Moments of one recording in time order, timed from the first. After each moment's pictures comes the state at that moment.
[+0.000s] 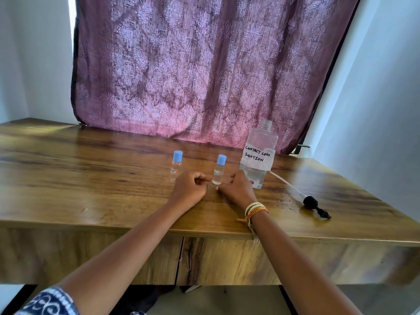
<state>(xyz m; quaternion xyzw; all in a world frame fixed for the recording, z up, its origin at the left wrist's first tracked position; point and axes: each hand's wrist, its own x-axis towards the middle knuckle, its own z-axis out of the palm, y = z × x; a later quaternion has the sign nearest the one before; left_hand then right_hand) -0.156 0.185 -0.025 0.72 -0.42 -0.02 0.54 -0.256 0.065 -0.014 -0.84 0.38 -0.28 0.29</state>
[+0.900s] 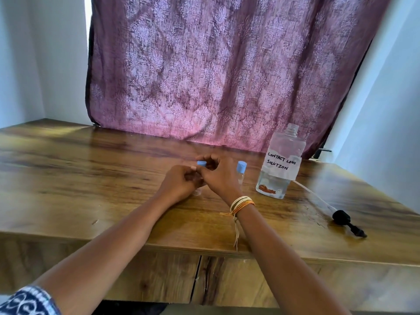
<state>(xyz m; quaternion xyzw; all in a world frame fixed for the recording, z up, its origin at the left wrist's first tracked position) -0.075 0.207 -0.023 0.71 -0.43 -0.06 0.55 -0.165 0.112 0.010 -0.82 0.17 -0.39 0.38</state>
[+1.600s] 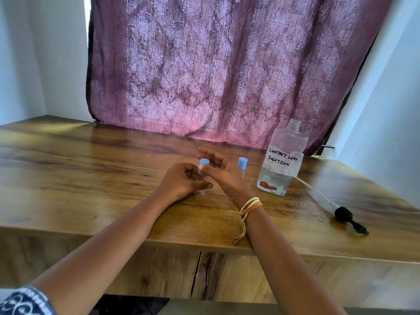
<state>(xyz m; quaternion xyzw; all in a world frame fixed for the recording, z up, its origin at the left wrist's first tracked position) -0.081 0.208 -0.022 0.71 -0.43 -0.10 0.56 -0.187 0.109 0.011 -0.75 0.07 -0.31 0.58</state>
